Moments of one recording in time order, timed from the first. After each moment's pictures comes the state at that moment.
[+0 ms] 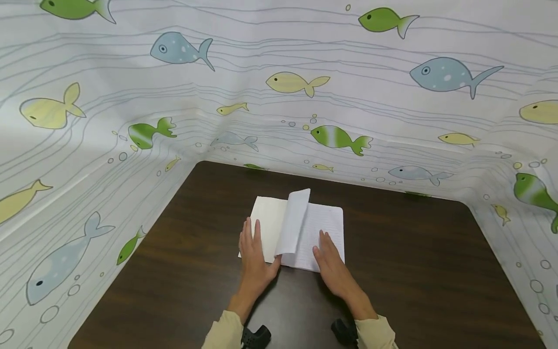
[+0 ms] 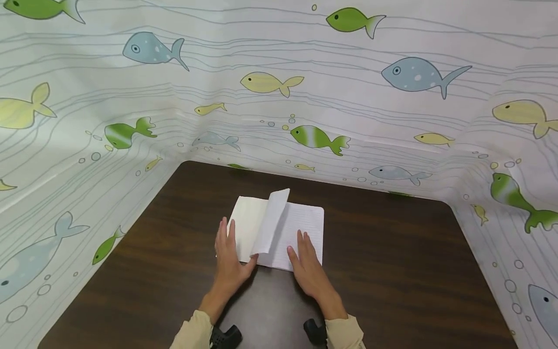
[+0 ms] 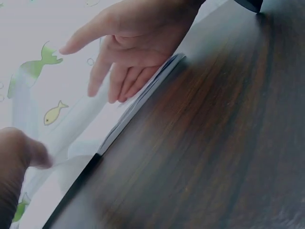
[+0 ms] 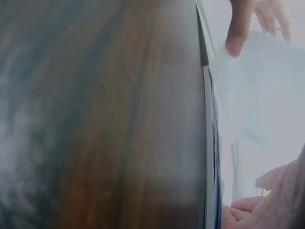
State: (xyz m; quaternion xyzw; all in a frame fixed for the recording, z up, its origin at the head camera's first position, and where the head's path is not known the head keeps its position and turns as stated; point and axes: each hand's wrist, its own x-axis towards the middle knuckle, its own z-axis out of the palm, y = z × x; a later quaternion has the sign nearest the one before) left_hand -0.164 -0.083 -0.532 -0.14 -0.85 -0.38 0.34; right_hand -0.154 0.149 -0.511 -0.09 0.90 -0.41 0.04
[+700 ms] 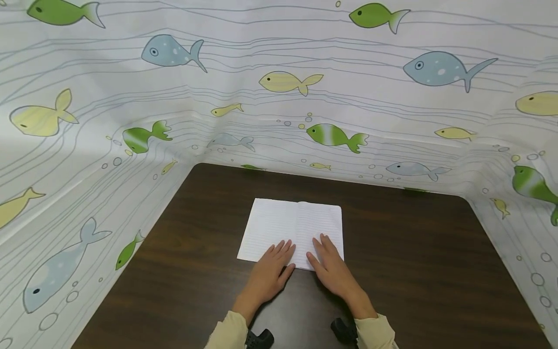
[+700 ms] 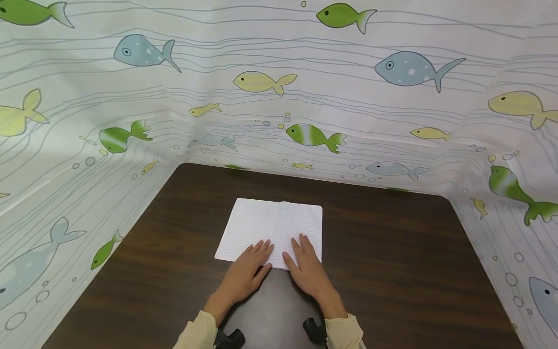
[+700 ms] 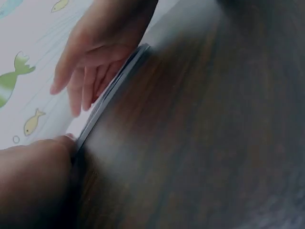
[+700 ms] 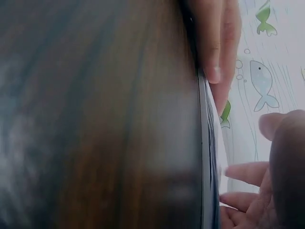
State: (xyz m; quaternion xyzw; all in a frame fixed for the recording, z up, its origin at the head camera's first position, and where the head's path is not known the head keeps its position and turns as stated) left_hand -0.157 -0.071 -0.535 -0.28 -0.92 -0.25 0.09; right_hand -0.153 0.152 -0.512 -0.12 0.93 -0.35 0.02
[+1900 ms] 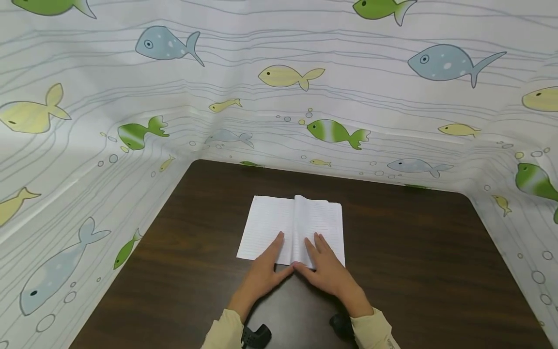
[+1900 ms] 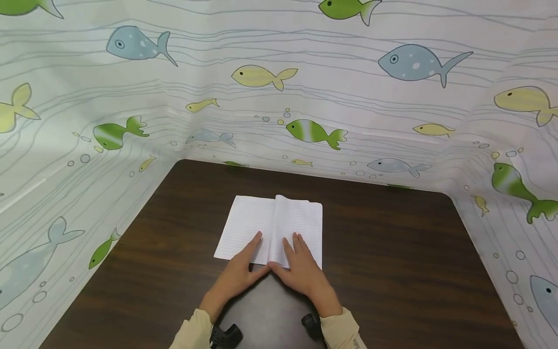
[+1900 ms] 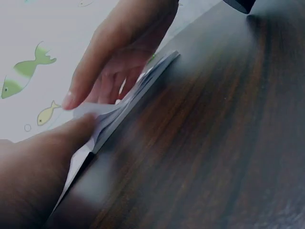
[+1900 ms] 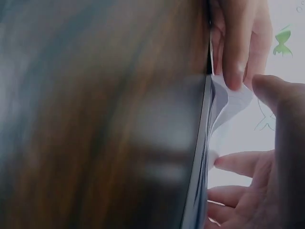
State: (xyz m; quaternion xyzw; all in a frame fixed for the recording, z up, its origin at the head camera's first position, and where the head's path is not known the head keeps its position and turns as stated) left_hand -0.159 -0.081 -0.534 -0.21 -0.90 -0.38 0.02; right_hand -0.156 0.140 -0.506 -0.15 0.95 -0.27 0.07
